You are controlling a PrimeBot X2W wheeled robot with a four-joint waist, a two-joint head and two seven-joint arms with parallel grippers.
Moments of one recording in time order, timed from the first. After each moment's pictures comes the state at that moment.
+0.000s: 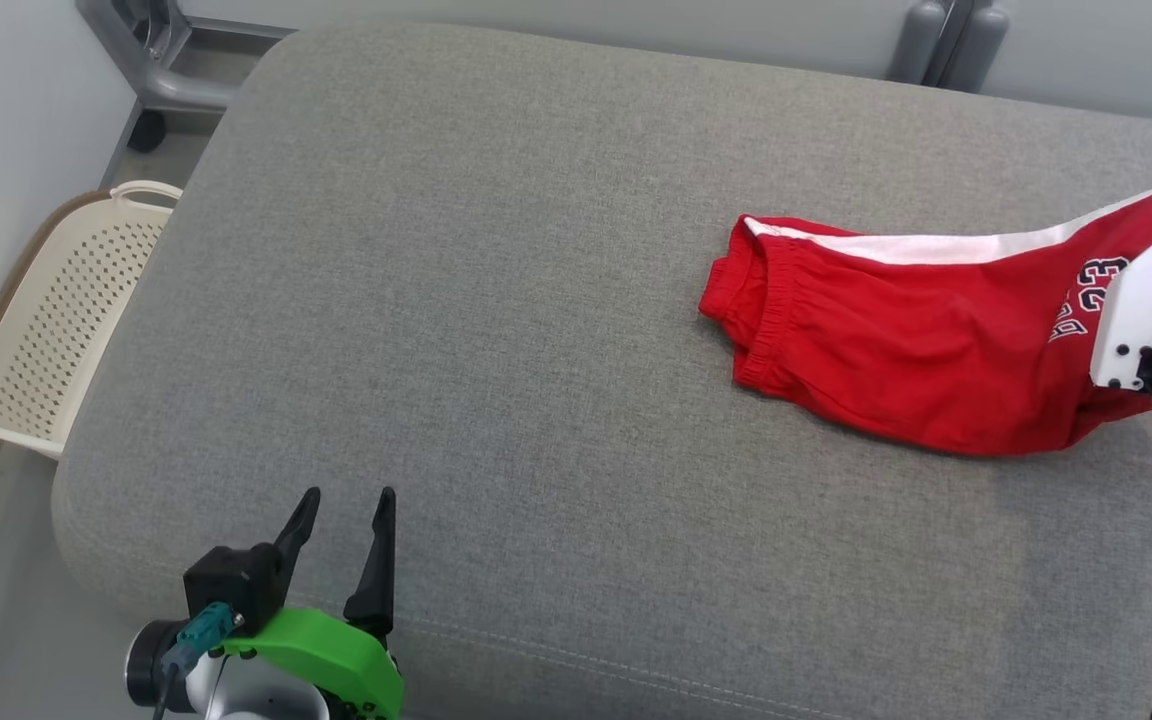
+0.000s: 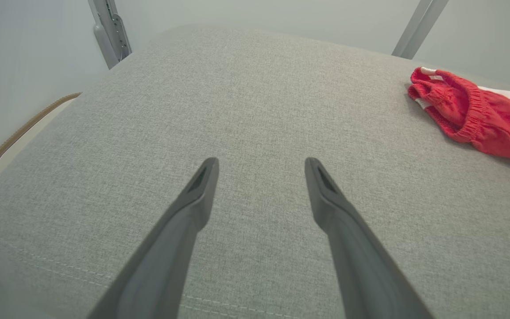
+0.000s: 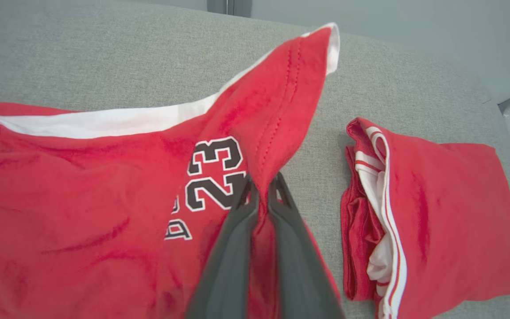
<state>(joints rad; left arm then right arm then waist) -0.06 0.20 -0.31 0.18 -0.43 0.04 -0.09 -0.62 -0.16 -0.38 0.42 -0.20 0.13 0.68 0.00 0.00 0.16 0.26</state>
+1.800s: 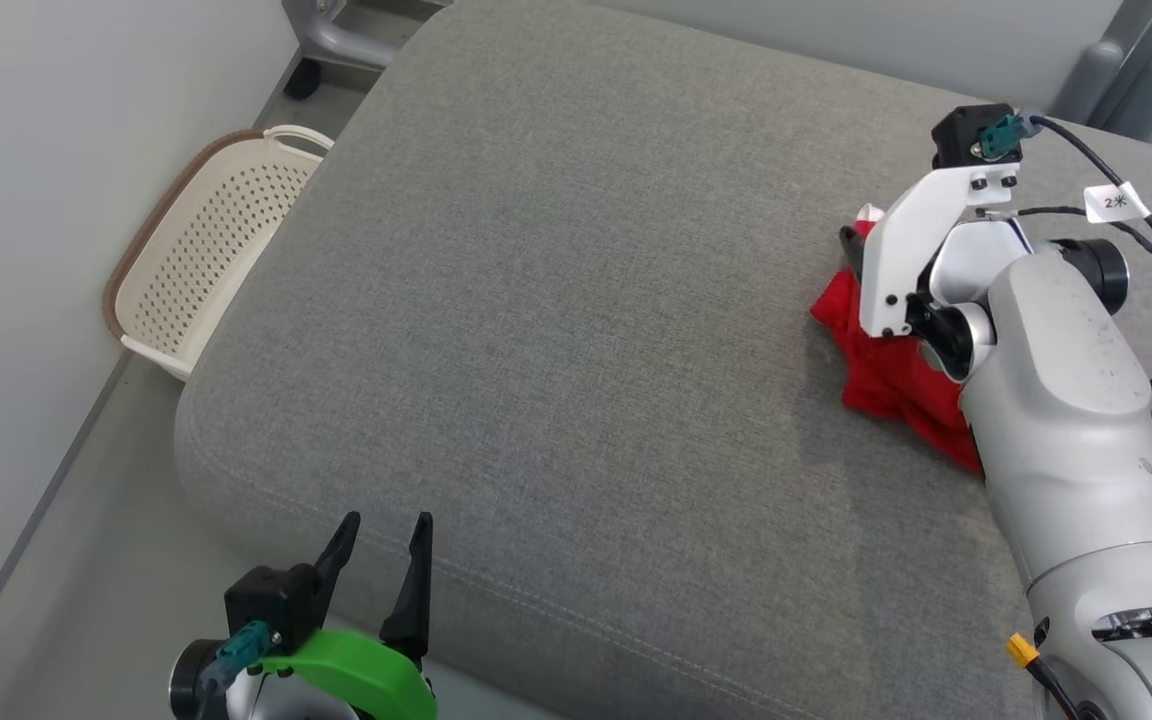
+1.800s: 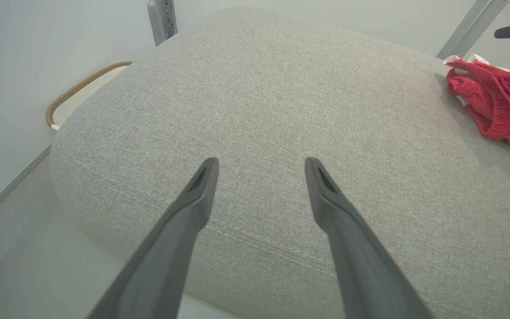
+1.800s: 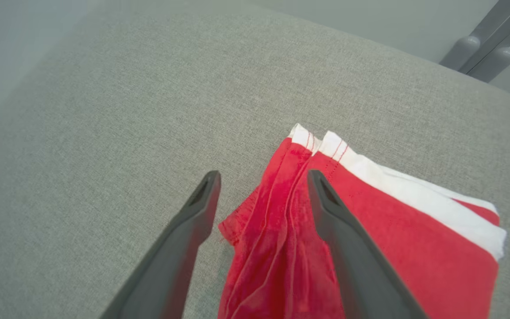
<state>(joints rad) -0.06 0.17 -0.38 0.23 -0.46 0.04 -0.13 -0.89 -0.05 -0.08 0.88 0.02 0.13 0.46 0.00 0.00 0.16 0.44</state>
